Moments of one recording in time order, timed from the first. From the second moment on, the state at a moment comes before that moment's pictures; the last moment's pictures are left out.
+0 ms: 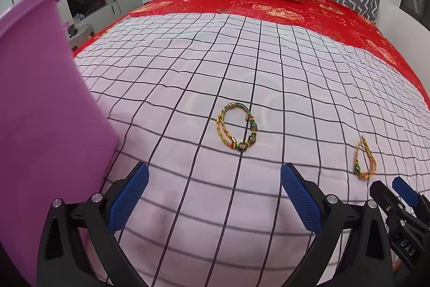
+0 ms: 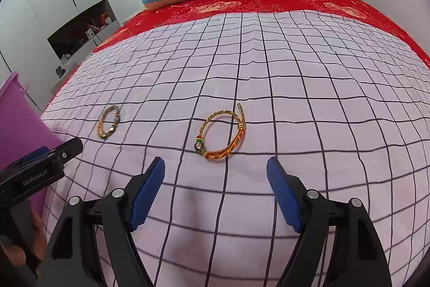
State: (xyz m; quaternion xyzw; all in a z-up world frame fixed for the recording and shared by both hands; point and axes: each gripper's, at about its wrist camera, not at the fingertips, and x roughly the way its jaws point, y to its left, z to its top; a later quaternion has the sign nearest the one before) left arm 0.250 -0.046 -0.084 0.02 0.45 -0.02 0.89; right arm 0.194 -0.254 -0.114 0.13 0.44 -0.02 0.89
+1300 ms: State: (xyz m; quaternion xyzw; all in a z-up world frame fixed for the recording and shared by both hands) left arm 0.320 -0.062 -0.131 0.02 0.48 -0.01 0.88; right arm 0.240 -0.247 -0.144 0.06 0.45 -0.05 0.89
